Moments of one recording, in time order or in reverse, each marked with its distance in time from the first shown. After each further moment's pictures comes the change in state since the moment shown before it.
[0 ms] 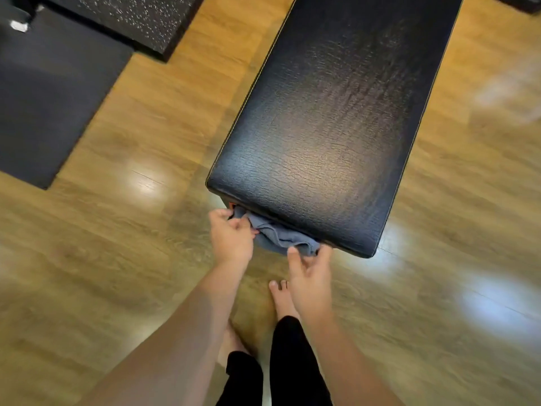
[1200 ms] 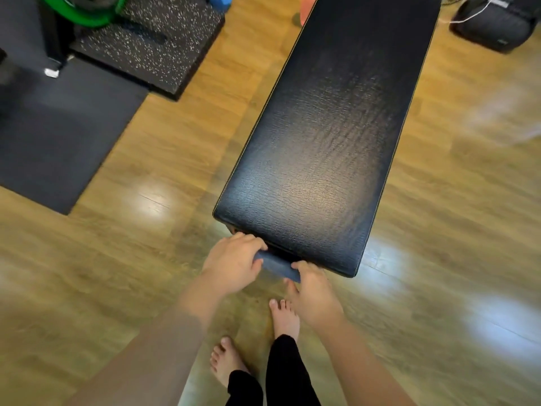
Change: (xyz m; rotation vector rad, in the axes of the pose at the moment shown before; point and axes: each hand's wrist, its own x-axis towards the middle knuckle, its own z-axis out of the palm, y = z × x) left_hand -0.019 0.069 -0.039 1.234 -0.524 0.775; right_hand 0.010 -0.041 -0.035 -0.850 -0.297 -0.253
